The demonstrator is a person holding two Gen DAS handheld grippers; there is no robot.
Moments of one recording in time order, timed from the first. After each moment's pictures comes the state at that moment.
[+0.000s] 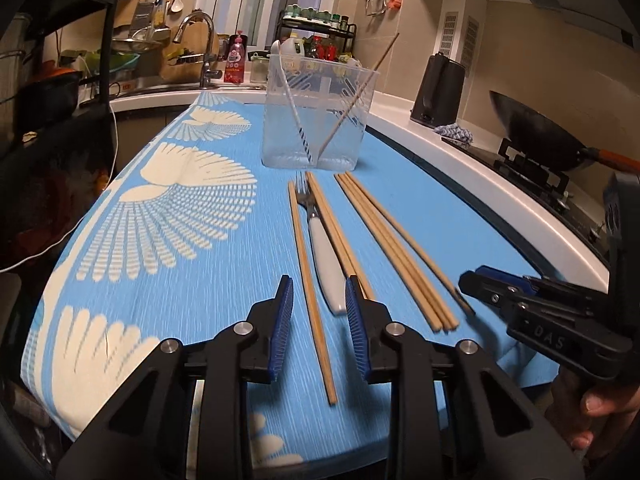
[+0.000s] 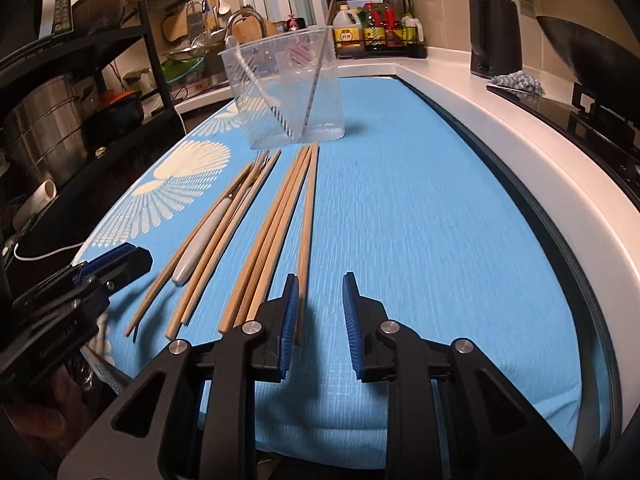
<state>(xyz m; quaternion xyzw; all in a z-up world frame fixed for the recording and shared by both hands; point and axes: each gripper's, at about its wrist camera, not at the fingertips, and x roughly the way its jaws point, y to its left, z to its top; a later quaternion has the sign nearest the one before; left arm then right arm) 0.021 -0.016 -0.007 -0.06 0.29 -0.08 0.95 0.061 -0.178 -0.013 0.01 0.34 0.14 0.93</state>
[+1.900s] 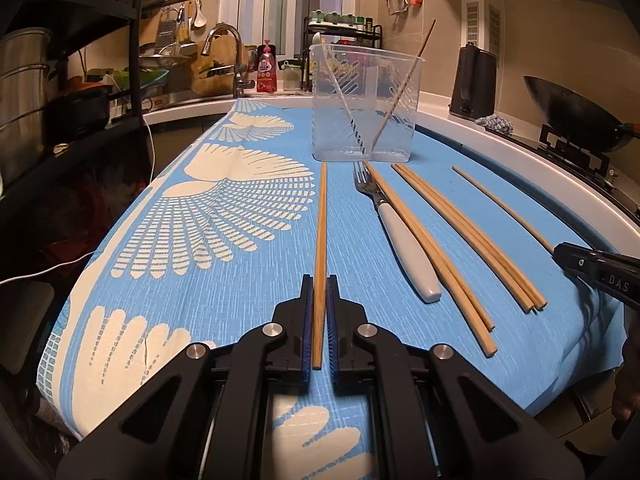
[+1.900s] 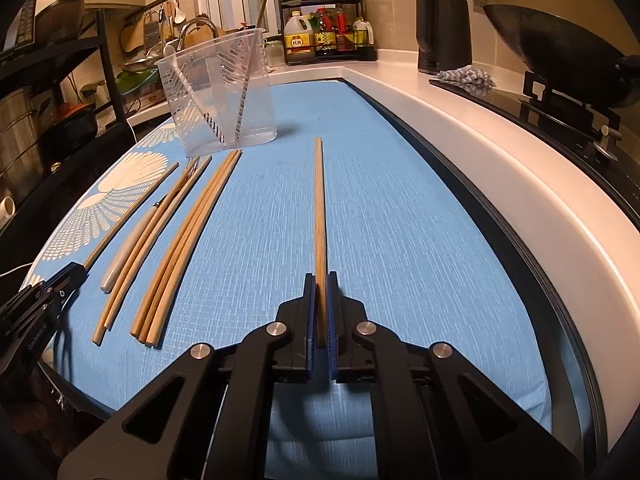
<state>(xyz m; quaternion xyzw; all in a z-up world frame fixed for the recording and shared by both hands) 0.035 0.006 -0.028 -0.02 0.27 -0.01 0.96 0.069 -0.216 -0.024 0.01 0.33 0.06 0.94</state>
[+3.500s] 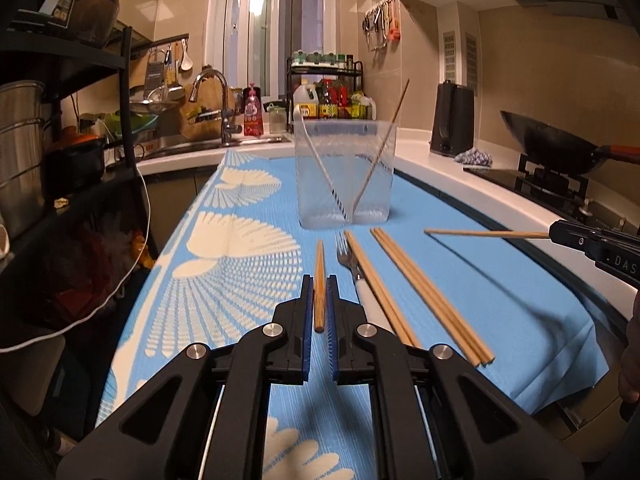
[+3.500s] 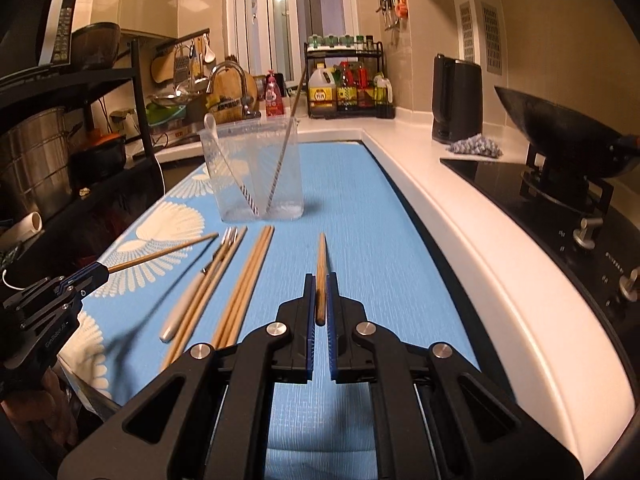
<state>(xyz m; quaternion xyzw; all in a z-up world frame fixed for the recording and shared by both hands) 0.026 0.006 0.037 0.01 0.21 -0.03 0.98 0.045 -0.214 0.051 0.00 0.24 0.09 0.97</state>
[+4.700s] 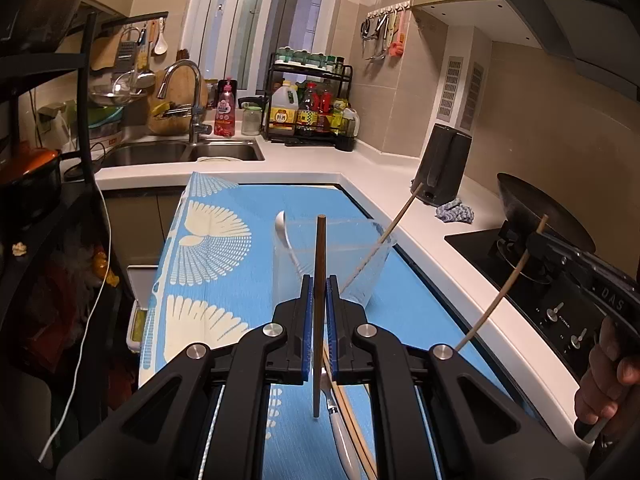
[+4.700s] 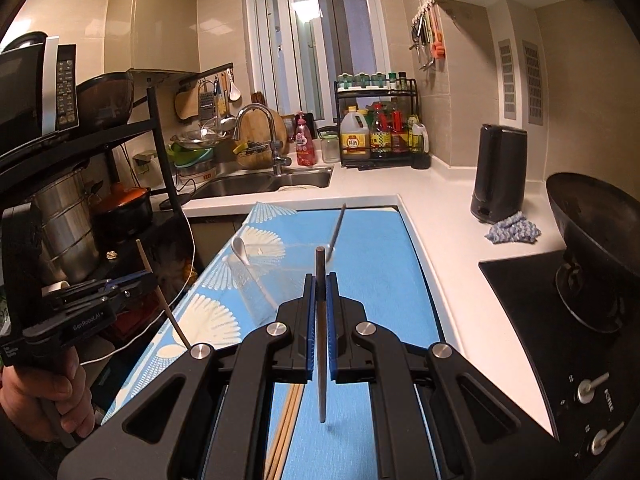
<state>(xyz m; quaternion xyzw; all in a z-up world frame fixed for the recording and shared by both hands) 0.137 0.029 0.162 -0.06 0.26 -0.10 0.96 0.134 -0.190 0.197 0.01 0.21 0.15 0.97</state>
